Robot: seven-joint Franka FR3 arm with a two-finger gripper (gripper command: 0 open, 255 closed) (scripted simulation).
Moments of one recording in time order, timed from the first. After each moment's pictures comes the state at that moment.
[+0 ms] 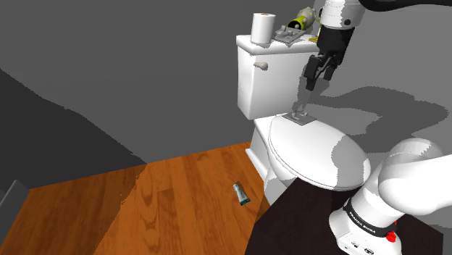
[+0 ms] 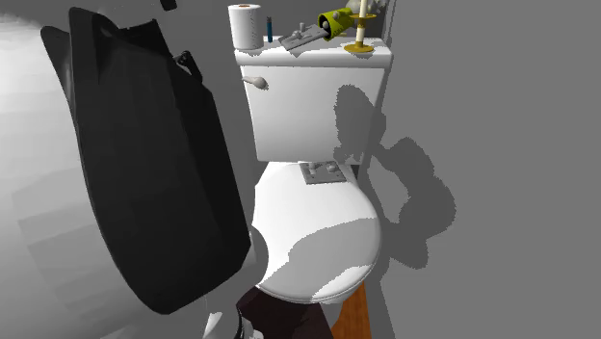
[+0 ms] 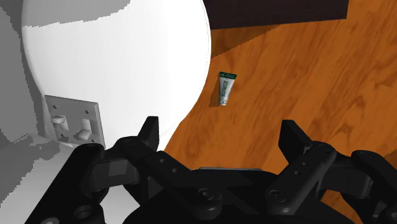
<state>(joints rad) -0.01 -0.77 0.05 -2.28 -0.09 1.50 0.13</state>
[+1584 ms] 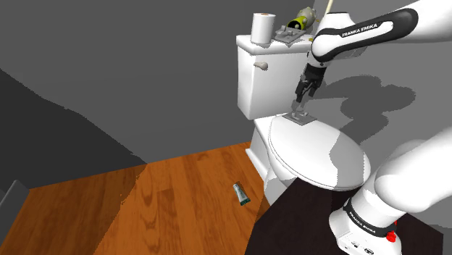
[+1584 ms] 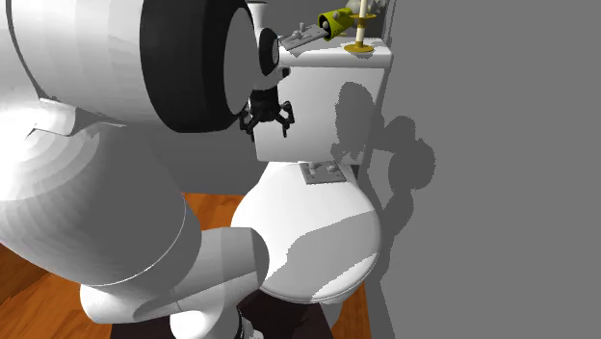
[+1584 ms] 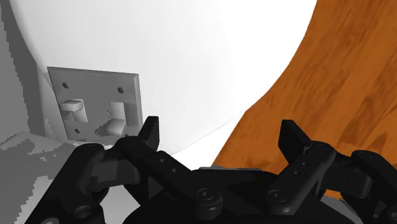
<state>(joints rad) -0.10 -0.32 -0.38 -2.35 -0.16 2.08 -0.25</state>
